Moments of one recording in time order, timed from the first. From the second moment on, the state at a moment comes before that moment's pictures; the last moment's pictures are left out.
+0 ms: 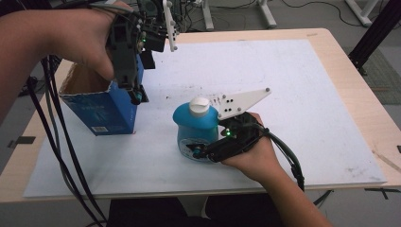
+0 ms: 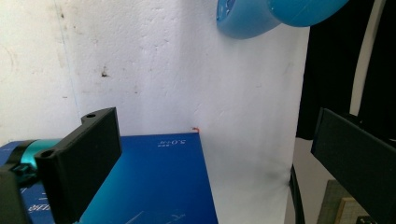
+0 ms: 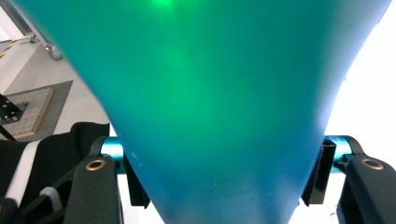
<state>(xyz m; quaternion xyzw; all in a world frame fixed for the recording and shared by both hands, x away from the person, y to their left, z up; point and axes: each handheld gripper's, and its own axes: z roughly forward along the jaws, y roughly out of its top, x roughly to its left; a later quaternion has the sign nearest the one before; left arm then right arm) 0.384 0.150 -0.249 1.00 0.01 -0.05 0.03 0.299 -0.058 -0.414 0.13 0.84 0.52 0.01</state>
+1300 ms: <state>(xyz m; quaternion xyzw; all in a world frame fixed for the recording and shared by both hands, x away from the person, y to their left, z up) 0.375 0.145 -0.246 1.00 0.01 -0.05 0.04 0.289 -0.059 -0.416 0.11 0.83 0.54 0.07</state>
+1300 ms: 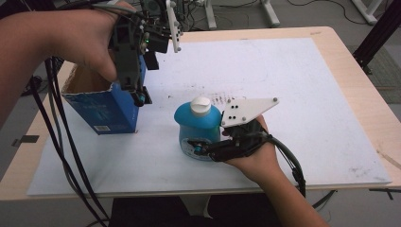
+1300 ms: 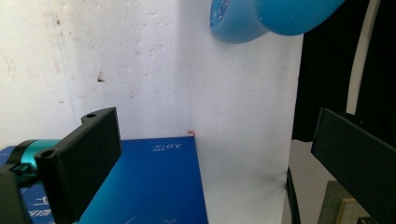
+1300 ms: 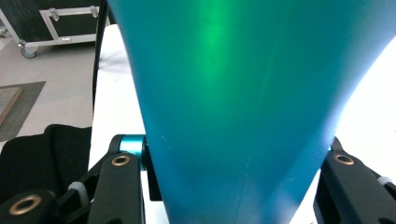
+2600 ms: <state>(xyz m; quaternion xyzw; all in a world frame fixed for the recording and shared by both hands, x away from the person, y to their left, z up) 0.339 0.090 -0.217 1.00 -0.02 -0.05 0.05 0.315 -0.032 -0.335 0.07 0.85 0.52 0.01</state>
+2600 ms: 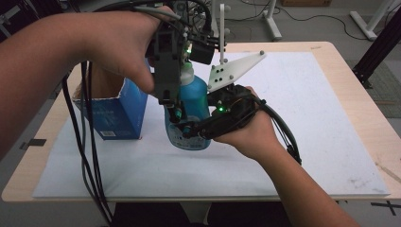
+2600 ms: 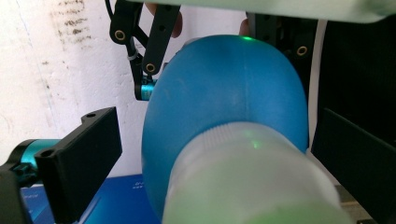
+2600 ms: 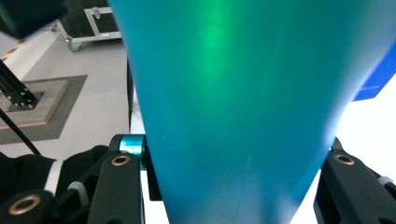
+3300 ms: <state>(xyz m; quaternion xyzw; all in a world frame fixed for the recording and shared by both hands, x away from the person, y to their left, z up) 0.340 0.085 -0.215 1.00 -0.01 -0.04 0.04 0.318 -0.036 -0.334 0.07 0.84 0.53 0.01</state>
